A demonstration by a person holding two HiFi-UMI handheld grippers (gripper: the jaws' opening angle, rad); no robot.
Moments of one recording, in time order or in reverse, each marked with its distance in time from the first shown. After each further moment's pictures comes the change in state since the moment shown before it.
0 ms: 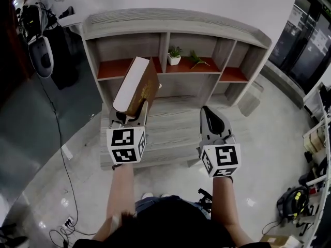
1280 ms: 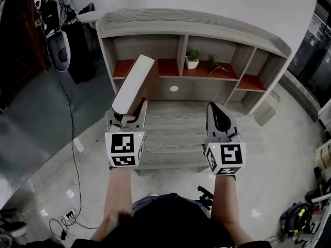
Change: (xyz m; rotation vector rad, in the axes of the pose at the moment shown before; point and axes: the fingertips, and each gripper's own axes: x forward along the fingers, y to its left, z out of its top) left arm -0.018 0.035 0.021 0.183 -0.075 0.109; right arm 0.039 0.005 0.008 0.011 -0.075 0.066
